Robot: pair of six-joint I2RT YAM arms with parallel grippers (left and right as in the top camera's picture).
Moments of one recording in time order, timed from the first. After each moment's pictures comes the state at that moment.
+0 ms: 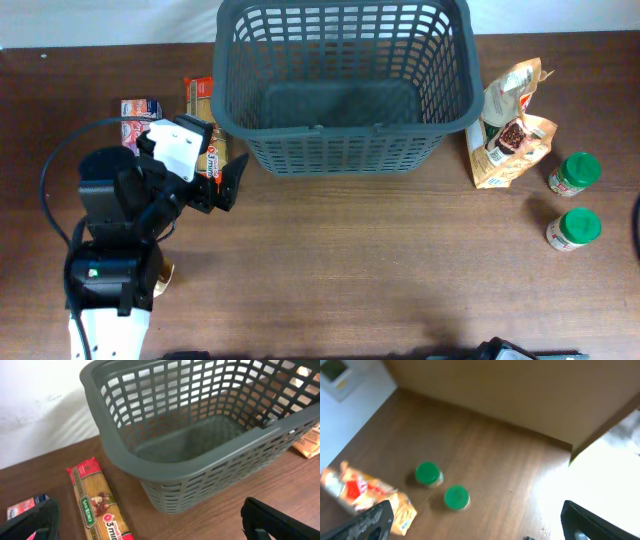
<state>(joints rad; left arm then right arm) 0.01 0.99 1.02 -0.49 0.39 0.24 -0.53 1.27 2.10 -1.62 0.46 0.48</state>
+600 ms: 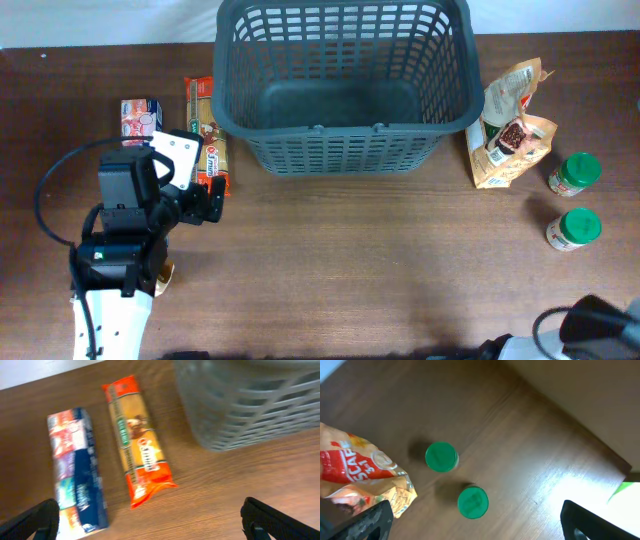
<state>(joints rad) 0.01 1.05 1.02 -0.72 0.06 0.24 -0.63 1.67 2.10 -1.45 0.16 0.17</state>
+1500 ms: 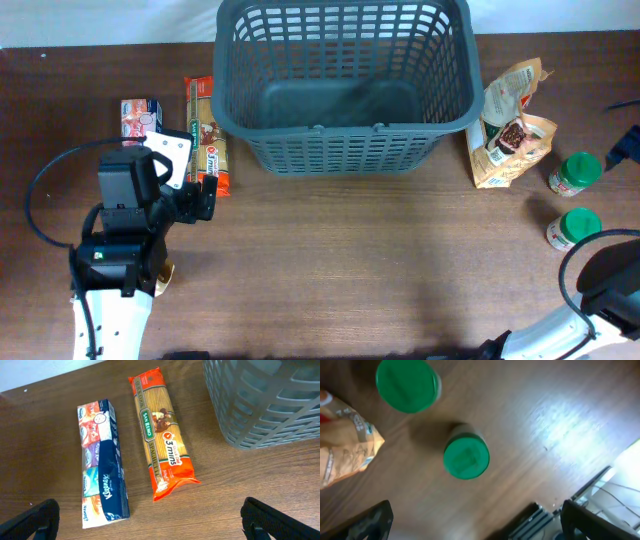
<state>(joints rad) 0.01 1.05 1.02 -0.72 -0.04 0.24 -0.64 1.92 2.08 -1.68 0.13 0.20</state>
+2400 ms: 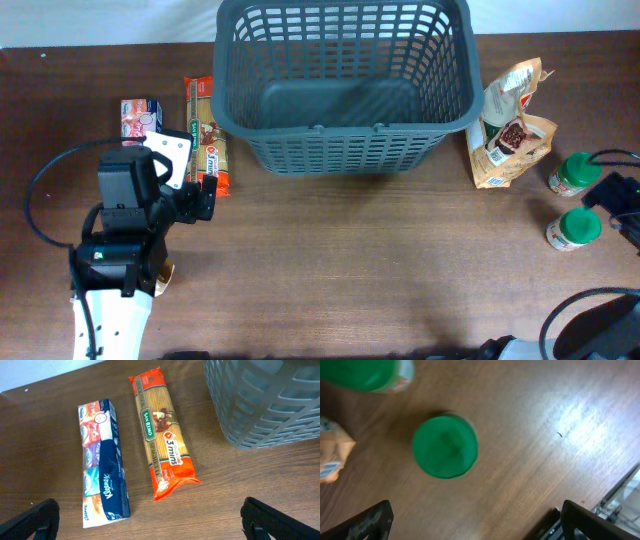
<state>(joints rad) 0.01 1.05 1.02 -0.72 -0.05 0.24 -0.71 1.58 1.42 -1.26 0.11 0.26</state>
